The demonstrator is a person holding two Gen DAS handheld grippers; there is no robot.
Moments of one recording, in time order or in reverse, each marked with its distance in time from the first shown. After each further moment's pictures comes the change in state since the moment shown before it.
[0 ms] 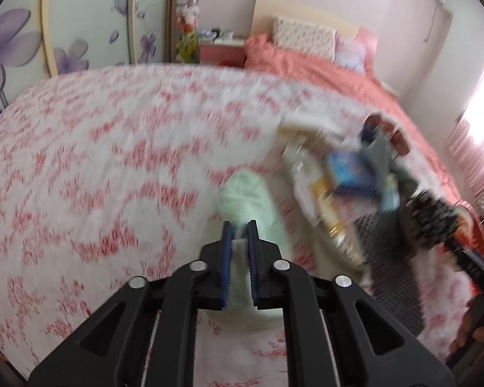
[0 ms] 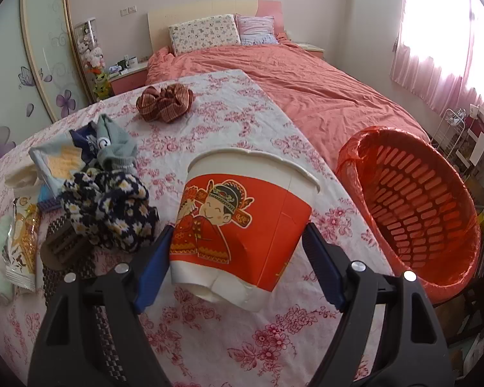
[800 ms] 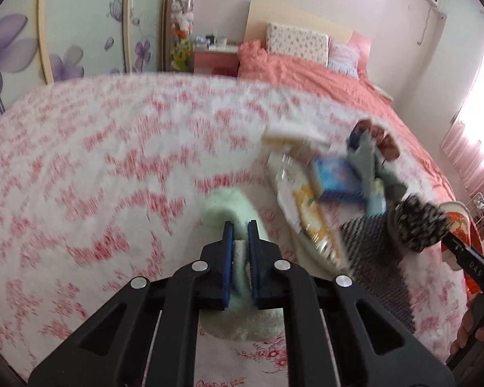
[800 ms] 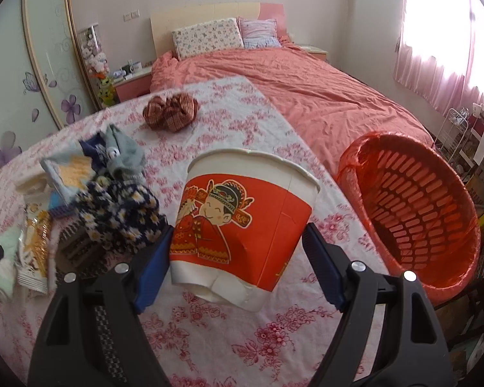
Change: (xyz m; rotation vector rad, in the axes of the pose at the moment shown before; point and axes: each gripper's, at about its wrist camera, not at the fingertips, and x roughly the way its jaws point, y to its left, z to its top) left arm -0.021 -0.013 0.008 0.012 -0.068 -0.034; right arm -0.015 -0.004 0.006 0.014 -0.029 0.033
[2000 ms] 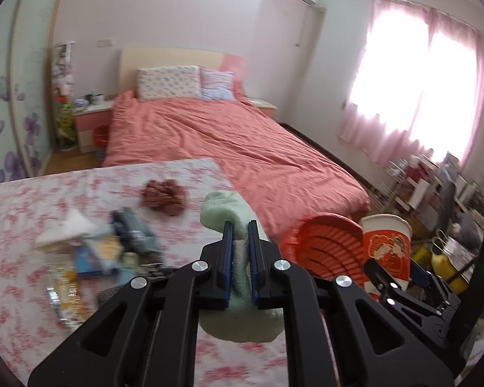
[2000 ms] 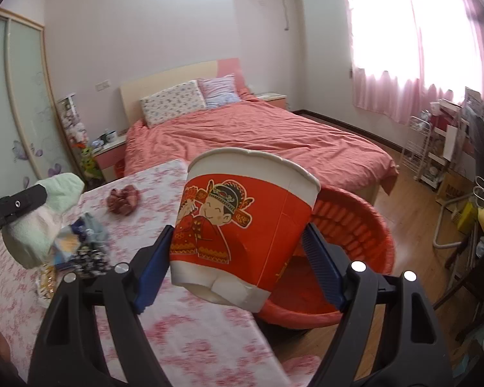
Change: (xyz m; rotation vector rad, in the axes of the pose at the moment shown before) left arm -0.066 -0.240 0.023 0.298 -0.130 -0.430; right arm -0.120 -0.140 0.009 0.158 -0.246 -0.072
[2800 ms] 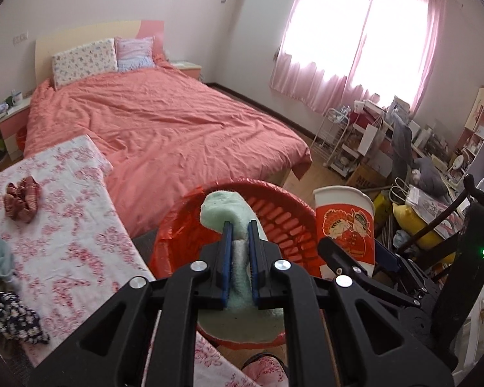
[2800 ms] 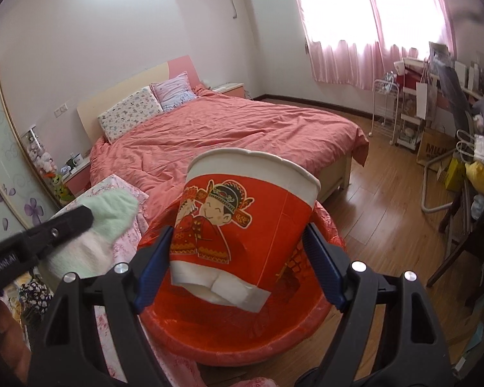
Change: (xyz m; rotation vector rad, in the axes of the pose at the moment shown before) left arm 0.116 -0.128 -0.017 0.151 0.187 -0.244; right arm 0.064 -0.123 -0.002 0.192 0.041 -0.076
